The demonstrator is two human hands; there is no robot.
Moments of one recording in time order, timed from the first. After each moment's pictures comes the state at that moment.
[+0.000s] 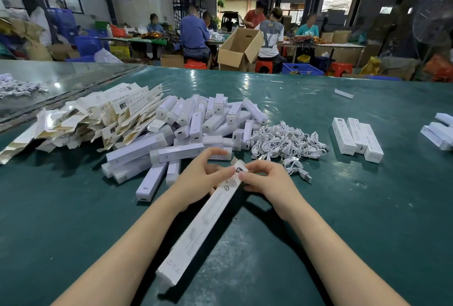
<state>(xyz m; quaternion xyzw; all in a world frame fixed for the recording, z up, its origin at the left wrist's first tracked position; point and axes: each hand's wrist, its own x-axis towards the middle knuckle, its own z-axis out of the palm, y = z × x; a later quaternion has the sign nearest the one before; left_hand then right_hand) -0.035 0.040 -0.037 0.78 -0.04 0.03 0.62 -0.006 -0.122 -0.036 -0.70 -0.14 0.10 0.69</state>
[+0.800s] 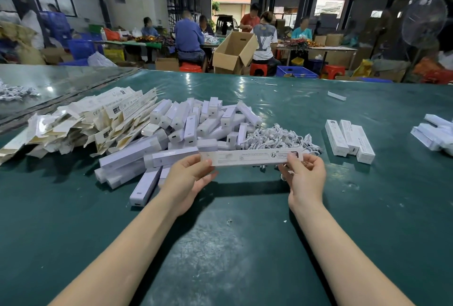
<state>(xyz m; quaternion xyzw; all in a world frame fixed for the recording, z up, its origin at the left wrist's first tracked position) -0.029 0.033 -0.033 0.51 0.07 0.08 0.85 0.019 -0.149 -0.037 -0.50 0.09 -0.17 0.85</state>
